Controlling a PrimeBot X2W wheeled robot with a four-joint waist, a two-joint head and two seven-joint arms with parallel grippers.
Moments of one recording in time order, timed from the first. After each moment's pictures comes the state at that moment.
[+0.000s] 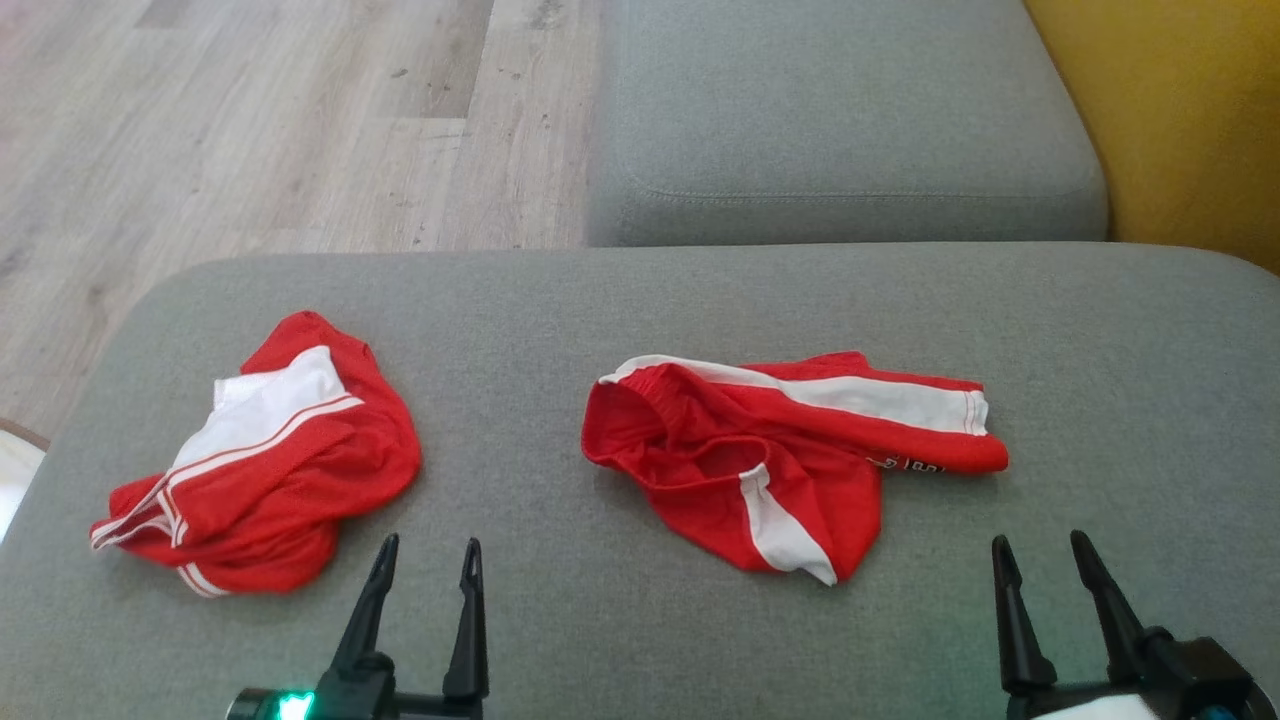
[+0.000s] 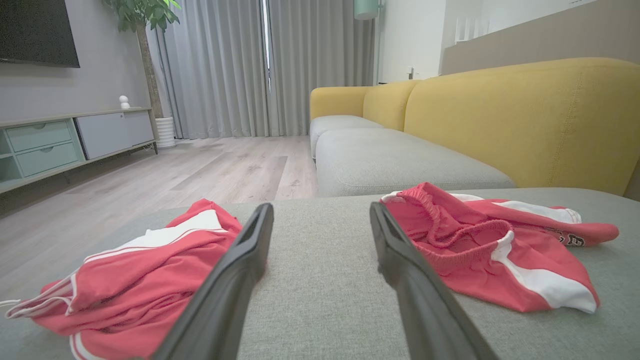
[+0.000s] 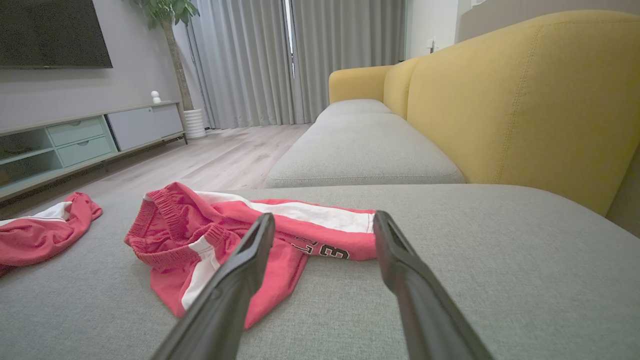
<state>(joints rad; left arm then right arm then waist) 0.13 0.06 -0.26 0.16 -0.09 0.09 -0.25 0.22 -0.04 0.00 0.15 0.11 0.12 -0.26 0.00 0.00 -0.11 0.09</state>
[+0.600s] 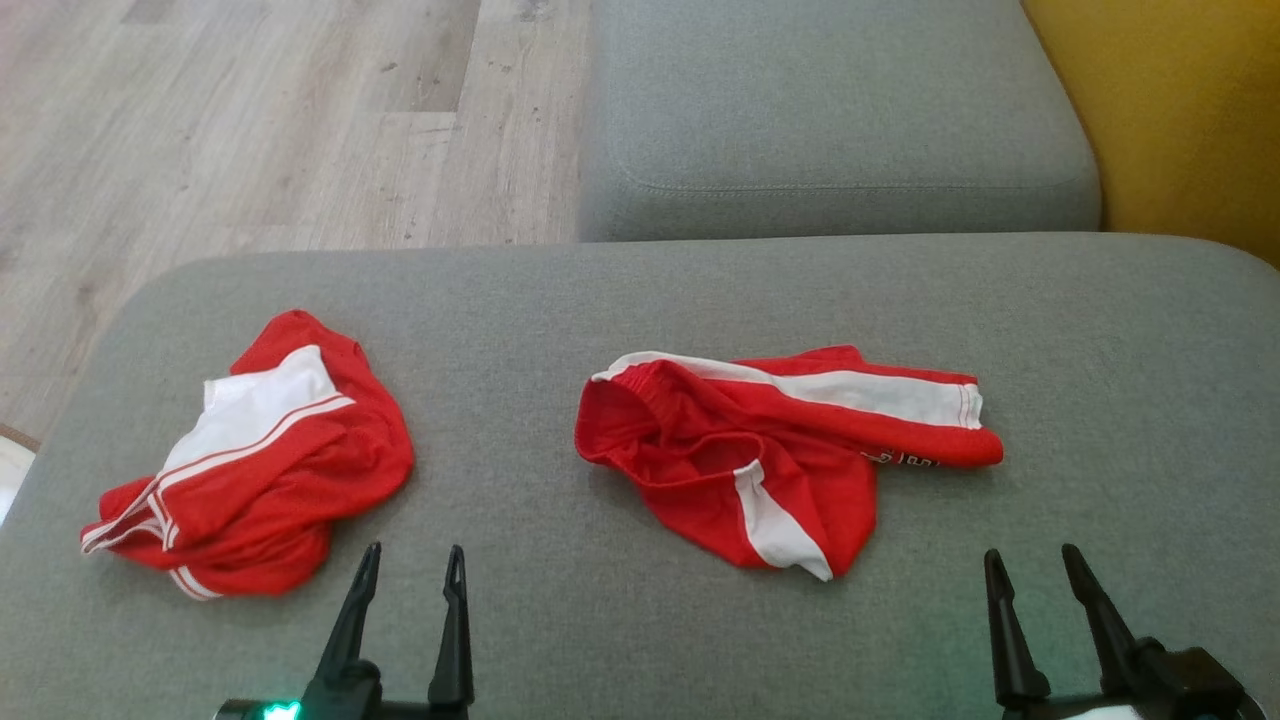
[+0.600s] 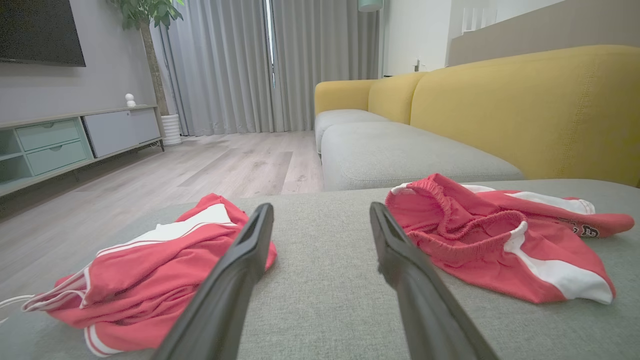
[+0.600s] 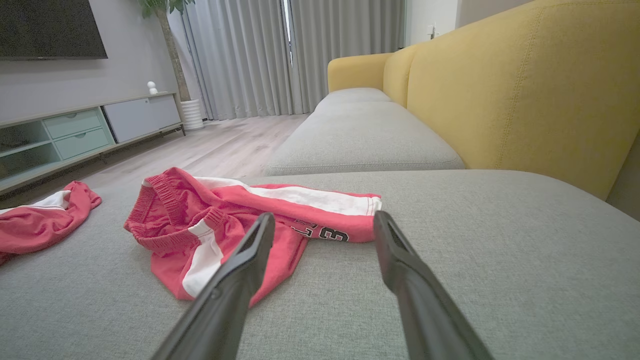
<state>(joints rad) 0.15 0.06 -0.23 0.15 -0.07 0.09 -0.25 0.24 -0.04 0.01 0.16 0.11 0.12 -0.26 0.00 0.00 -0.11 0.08</state>
